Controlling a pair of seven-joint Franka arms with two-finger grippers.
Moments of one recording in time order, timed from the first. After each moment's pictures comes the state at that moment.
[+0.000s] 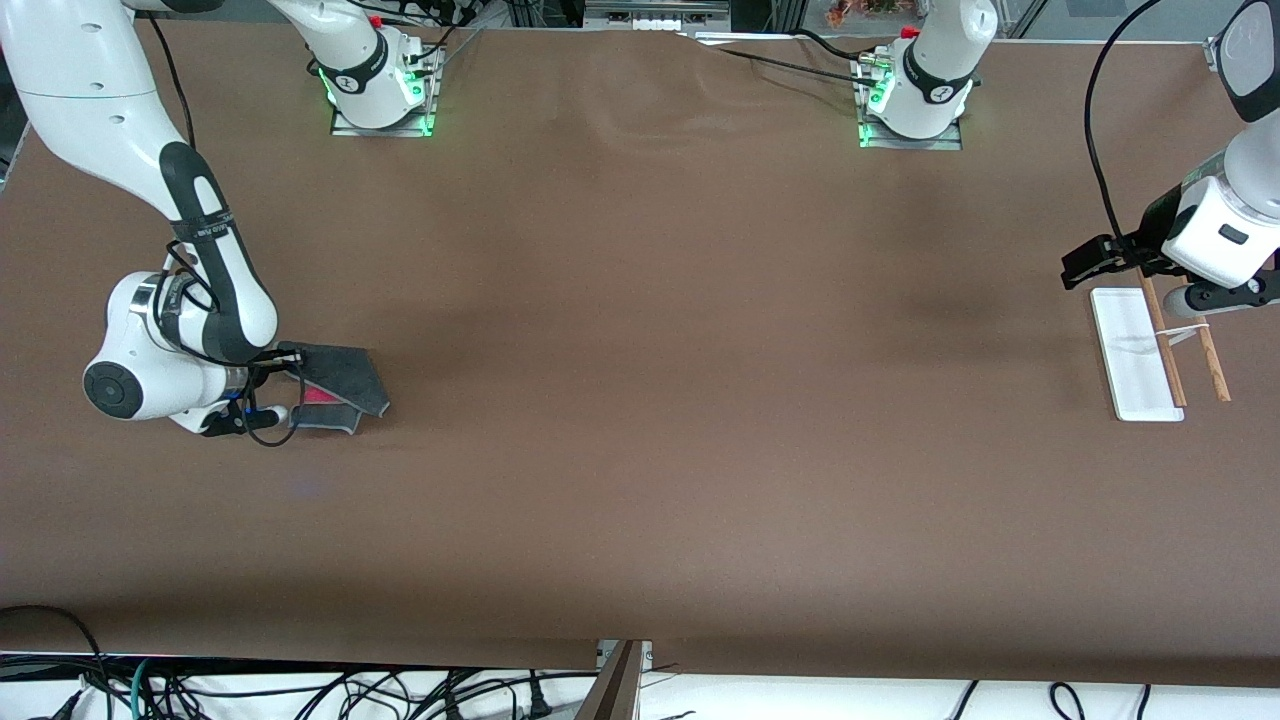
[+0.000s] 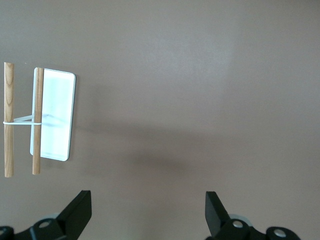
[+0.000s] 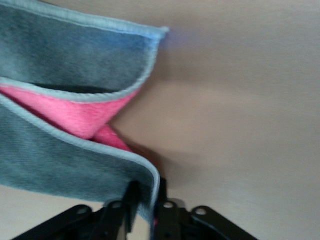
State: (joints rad) left arm -0.04 -0.02 0.06 -1.82 0.04 1.73 -0.17; right arm -0.06 0.66 -0.05 -1.75 0.03 1.99 -0.28
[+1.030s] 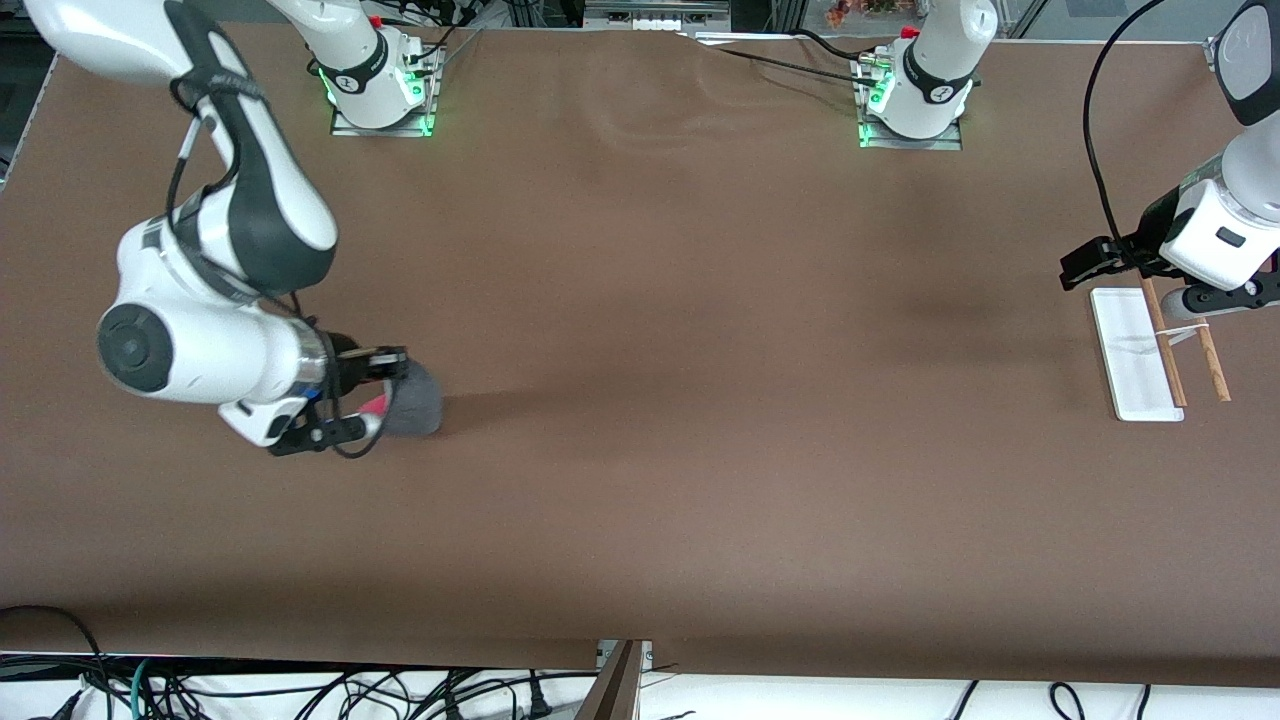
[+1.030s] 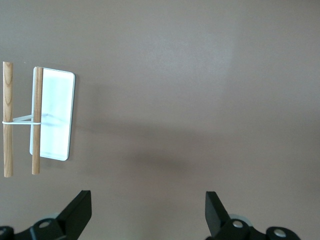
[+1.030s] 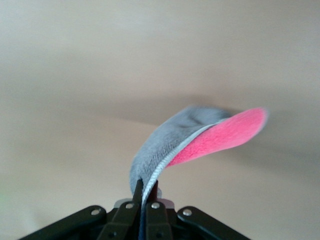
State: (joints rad) left arm -0.04 -0.02 0.06 -1.82 0.04 1.73 -0.17; right arm -0.03 0.56 0.41 -1.36 0.06 1.74 0.17
